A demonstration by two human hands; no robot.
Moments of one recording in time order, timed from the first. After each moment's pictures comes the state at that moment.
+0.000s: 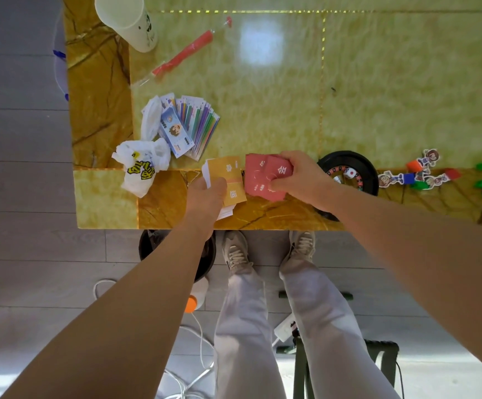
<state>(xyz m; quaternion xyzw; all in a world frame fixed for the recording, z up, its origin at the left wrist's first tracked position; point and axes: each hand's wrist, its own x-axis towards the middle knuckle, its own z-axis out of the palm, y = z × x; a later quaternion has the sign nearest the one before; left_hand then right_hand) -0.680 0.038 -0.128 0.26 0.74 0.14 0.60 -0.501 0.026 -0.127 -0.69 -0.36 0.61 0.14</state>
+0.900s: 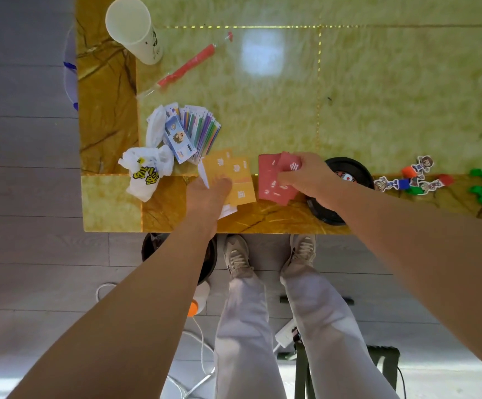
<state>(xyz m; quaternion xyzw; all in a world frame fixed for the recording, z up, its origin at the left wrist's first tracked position) -0.678 0.041 -0.121 0.24 0.72 0.22 0.61 -0.490 0.035 -0.125 -0.74 -0.31 0.58 0.12</state>
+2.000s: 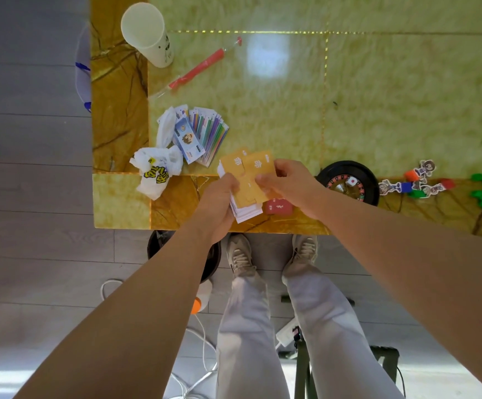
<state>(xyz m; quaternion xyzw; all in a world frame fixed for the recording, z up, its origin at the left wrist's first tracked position) -0.674 0.042 -0.102 0.13 0.62 0.19 0.75 -0.525 0.032 -0.115 -0.69 -0.29 0.63 0.20</state>
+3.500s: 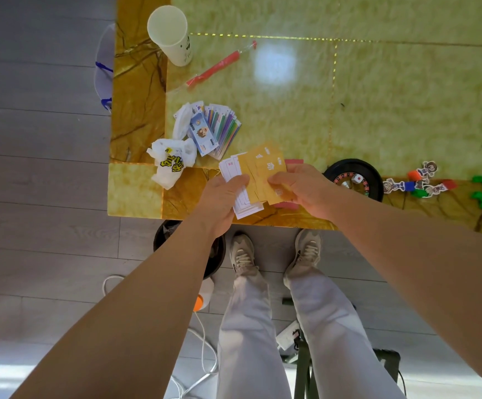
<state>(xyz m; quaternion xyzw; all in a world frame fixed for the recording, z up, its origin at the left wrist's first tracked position) -0.693 0.032 -0.093 0.16 0.63 0.22 0.73 -0.532 0.022 -0.099 -0.67 -0.16 0.69 0.20</state>
